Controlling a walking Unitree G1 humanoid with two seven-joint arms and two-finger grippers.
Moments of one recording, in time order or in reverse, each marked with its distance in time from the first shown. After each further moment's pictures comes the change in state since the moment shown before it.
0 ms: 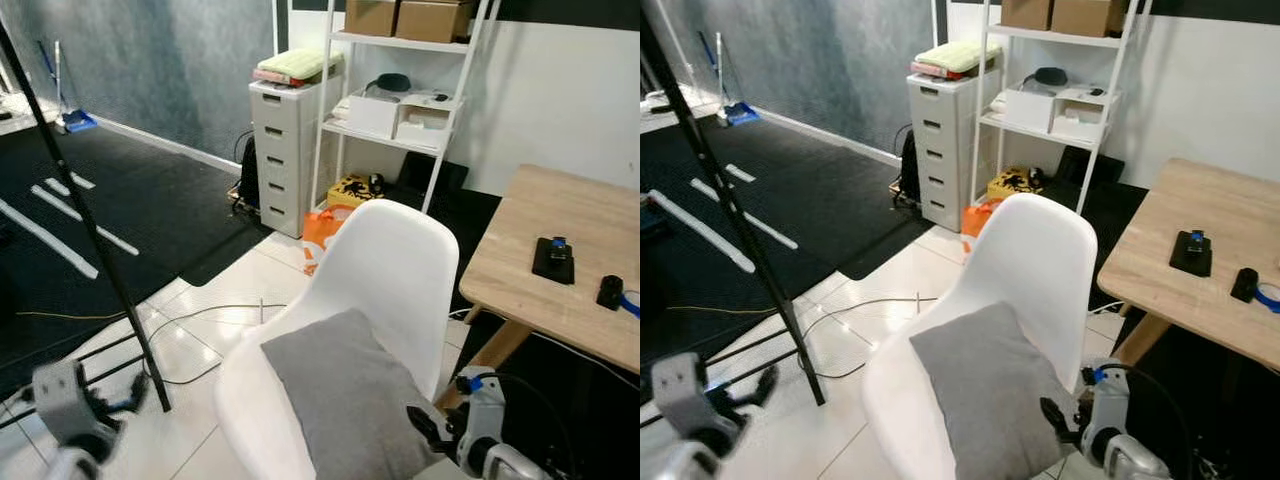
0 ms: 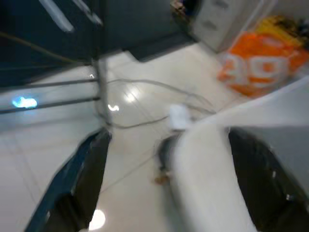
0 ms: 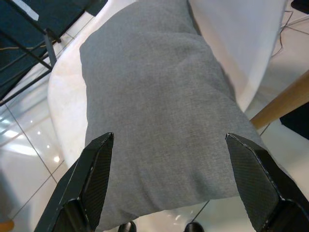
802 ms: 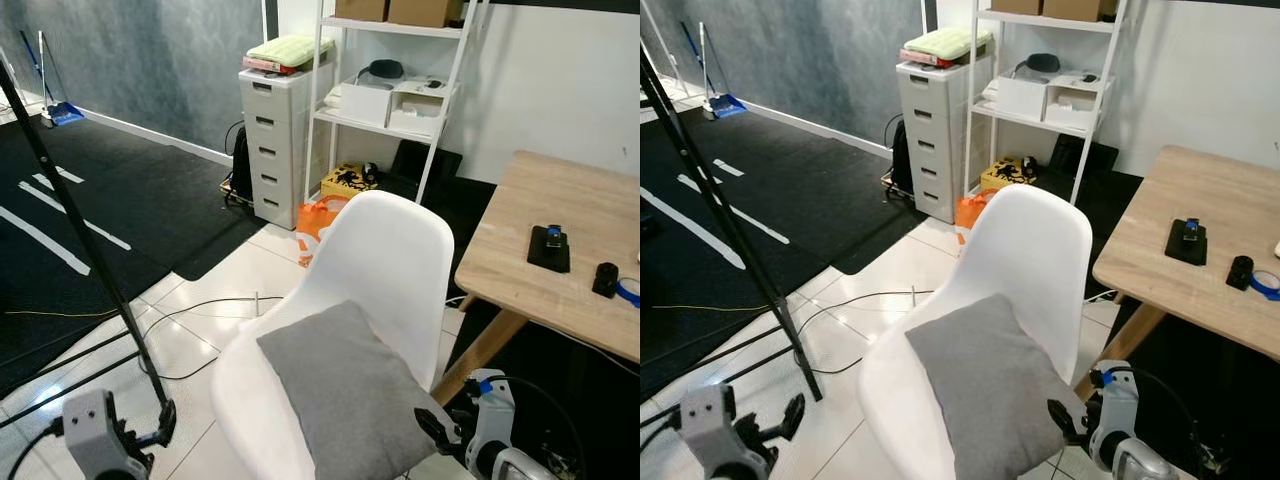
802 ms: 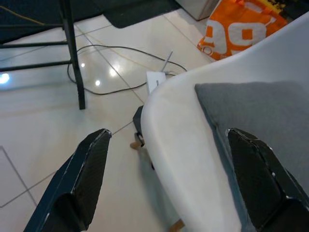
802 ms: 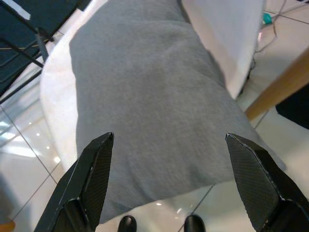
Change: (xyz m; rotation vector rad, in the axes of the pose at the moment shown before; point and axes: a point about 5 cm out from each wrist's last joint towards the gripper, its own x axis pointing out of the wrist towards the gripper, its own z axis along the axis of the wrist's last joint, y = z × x) left arm -0.054 -0.060 -0.053 -0.104 0.104 -0.084; right arm -0.006 -0.008 0.001 0.003 -0.002 -0.016
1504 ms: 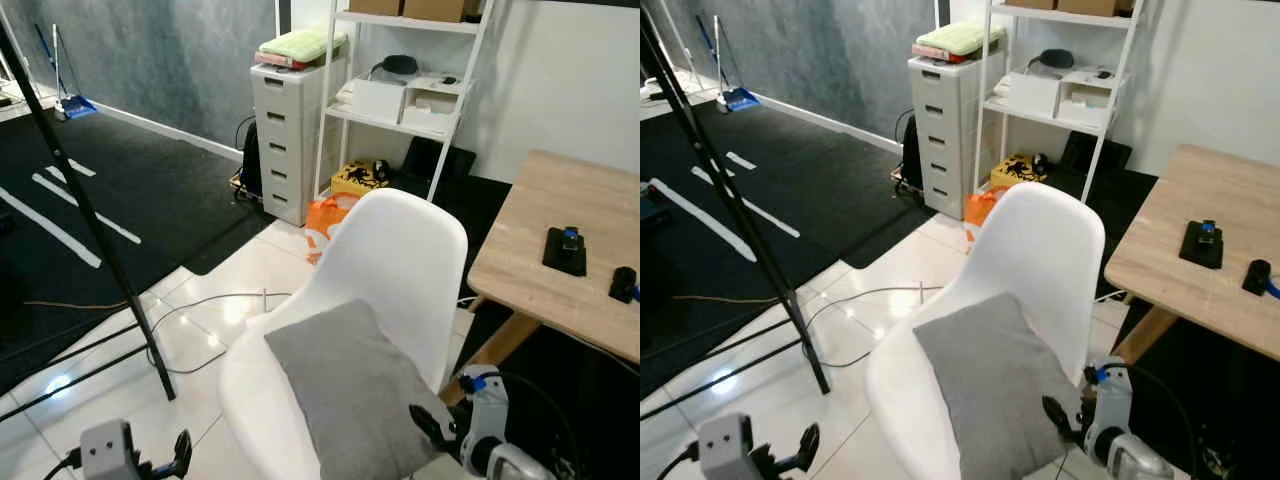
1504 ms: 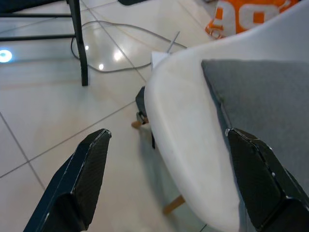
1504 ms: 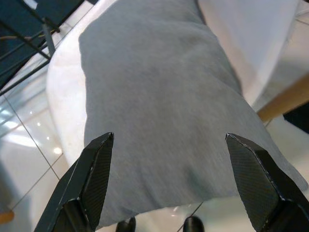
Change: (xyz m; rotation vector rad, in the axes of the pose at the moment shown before) left arm -0.013 -0.010 -0.023 -0.024 0.038 0.019; right arm 0.003 0.005 0.001 -0.025 0.004 0.024
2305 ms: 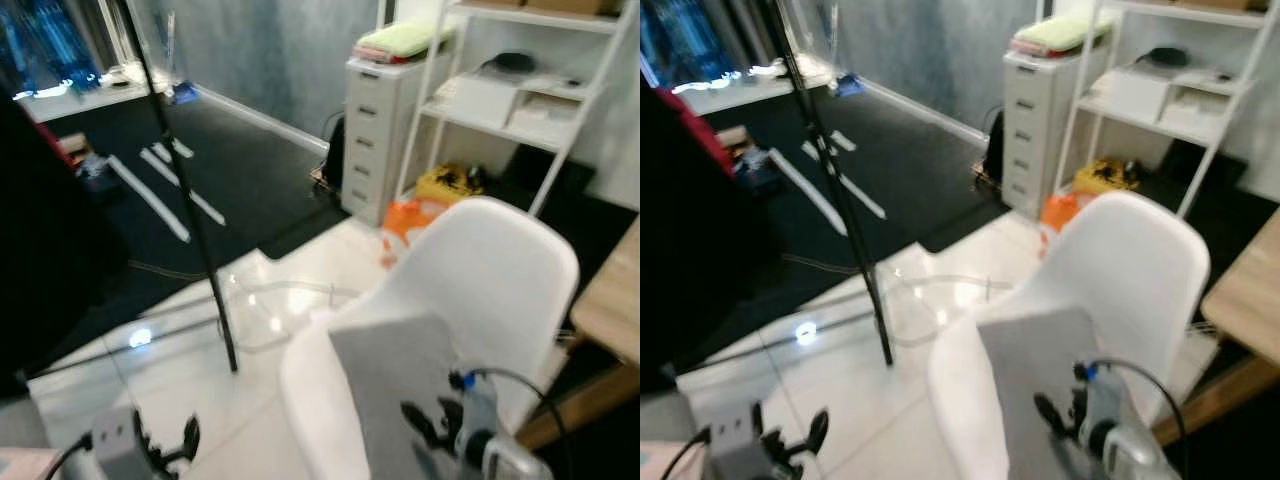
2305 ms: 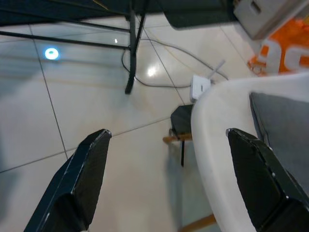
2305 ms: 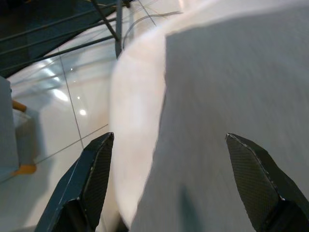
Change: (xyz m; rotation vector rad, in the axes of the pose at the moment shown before) left arm 0.009 -0.005 -0.001 -0.009 -0.002 -0.027; right arm 0.001 0.005 0.004 -0.087 -0.009 0.062
